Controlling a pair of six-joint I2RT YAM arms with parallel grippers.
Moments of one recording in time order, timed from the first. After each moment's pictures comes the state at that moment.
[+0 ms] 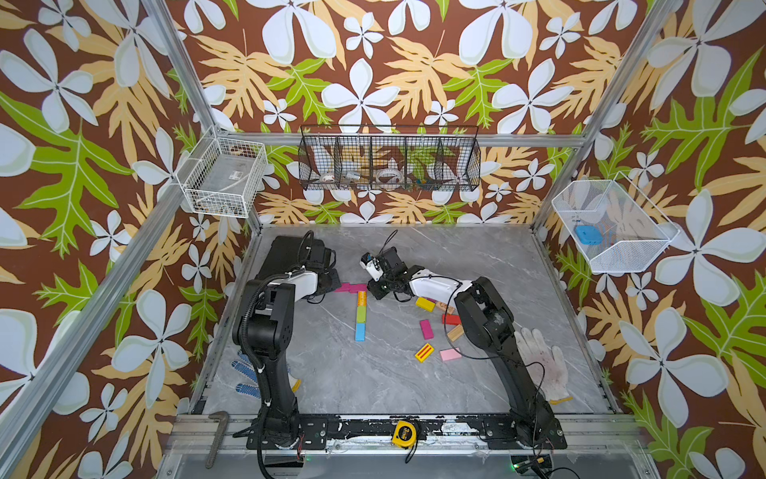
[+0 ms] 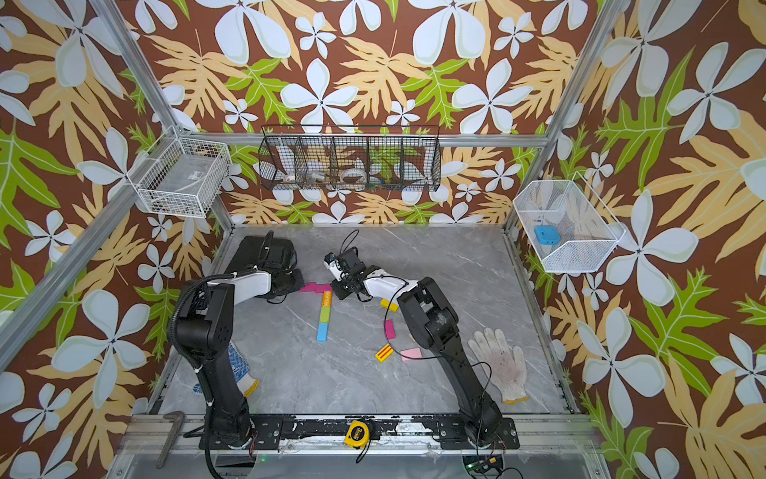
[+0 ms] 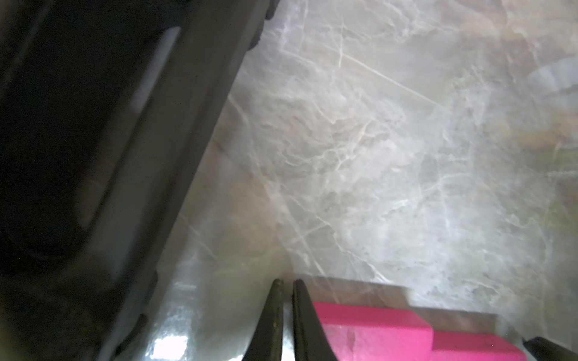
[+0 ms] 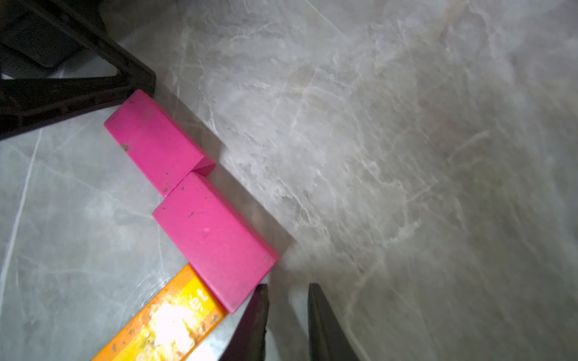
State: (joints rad) left arm -0.14 1.95 1.18 -0.24 -0.04 -0.45; right arm 0.69 2.37 1.79 -0.28 -0.15 -0.03
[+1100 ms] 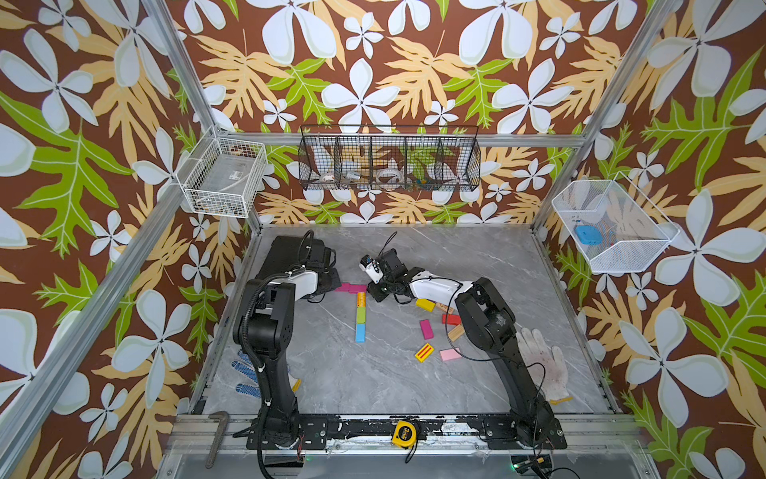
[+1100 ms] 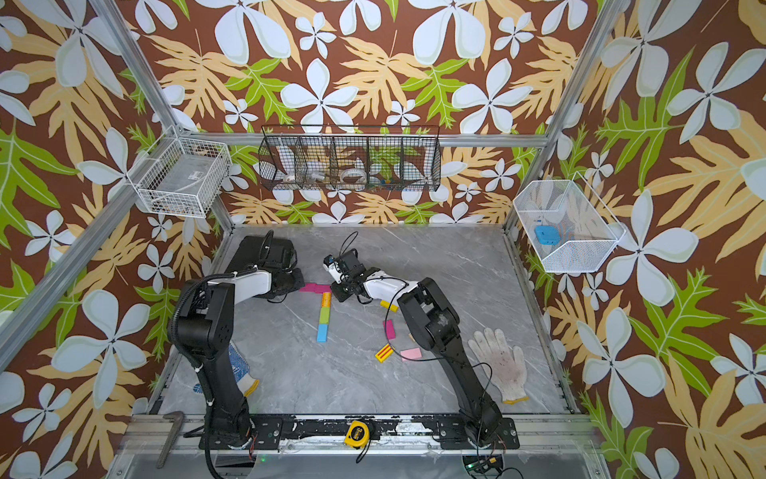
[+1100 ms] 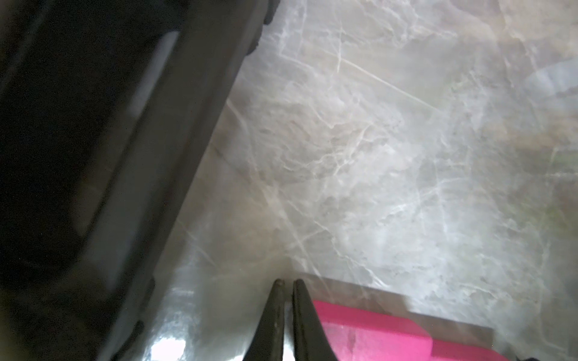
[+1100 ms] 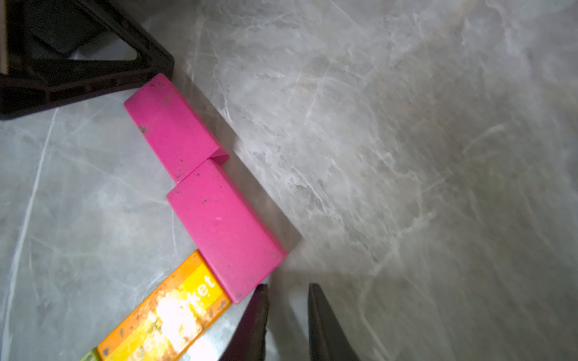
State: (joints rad) left arm -0.13 1.96 1.19 -0.25 -0.05 -0.45; right arm 0.70 2.35 1.75 -0.26 -0.15 -0.04
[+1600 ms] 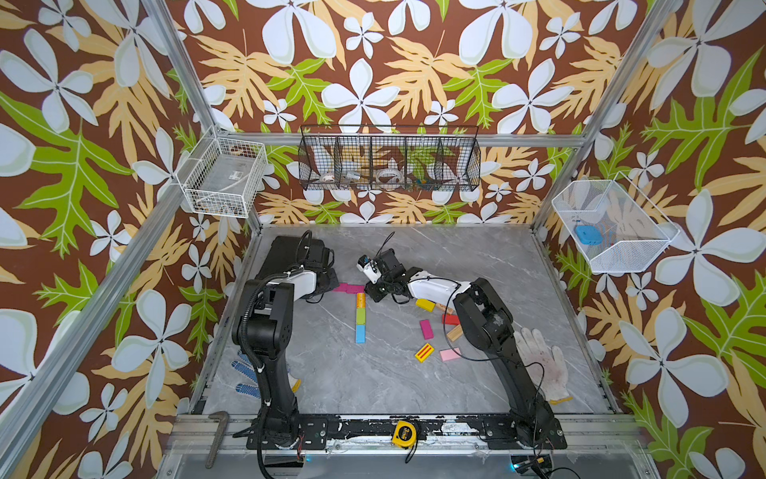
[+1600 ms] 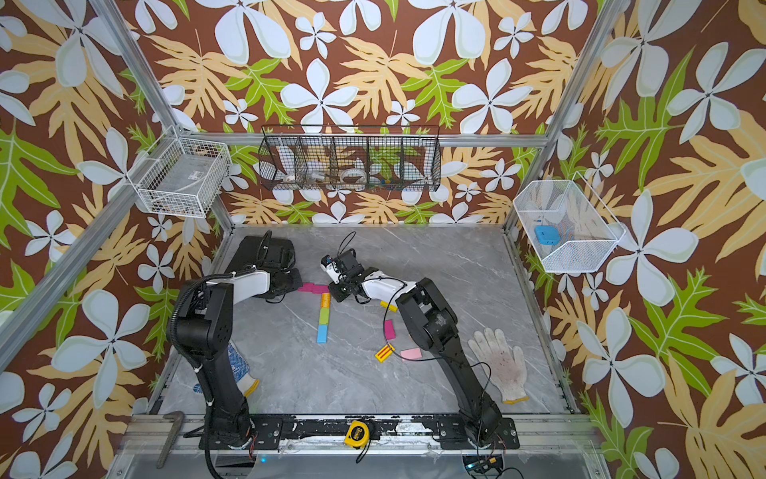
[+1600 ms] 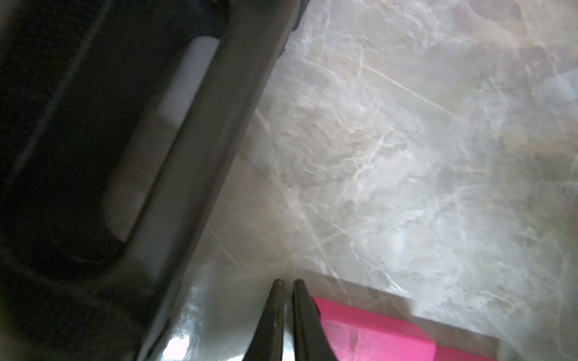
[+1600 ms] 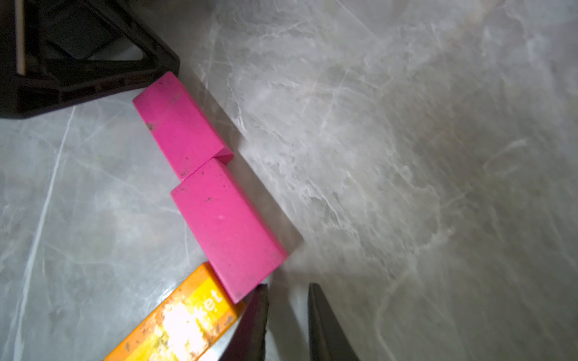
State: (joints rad) left arm -0.13 1.95 1.19 -0.25 -0.07 -0.46; right arm 0.70 2.37 1.78 -0.27 -0.17 -0.05
